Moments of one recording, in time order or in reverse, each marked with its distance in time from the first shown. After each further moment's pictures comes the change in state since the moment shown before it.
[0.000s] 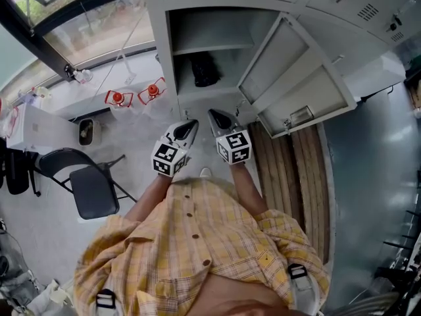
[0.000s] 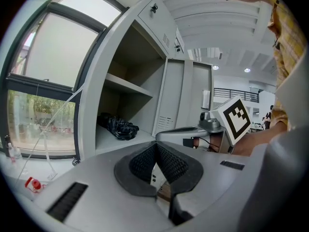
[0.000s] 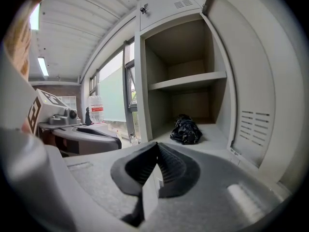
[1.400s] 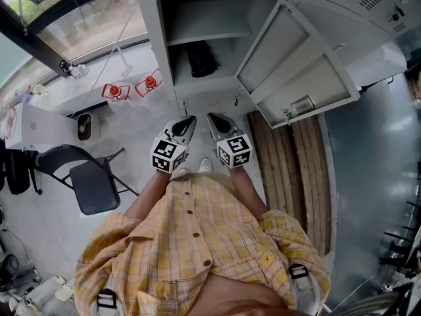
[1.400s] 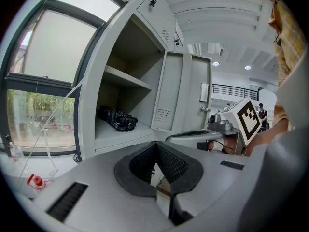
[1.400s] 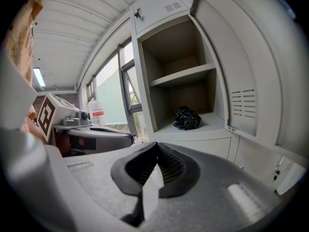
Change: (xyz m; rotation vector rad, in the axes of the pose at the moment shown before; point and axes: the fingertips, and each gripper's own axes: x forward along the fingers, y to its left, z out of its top) left arm -0.001 -0.004 -0.023 0.004 0.060 -0.005; right arm -0.023 0.016 -0.033 0.103 -0.006 0.006
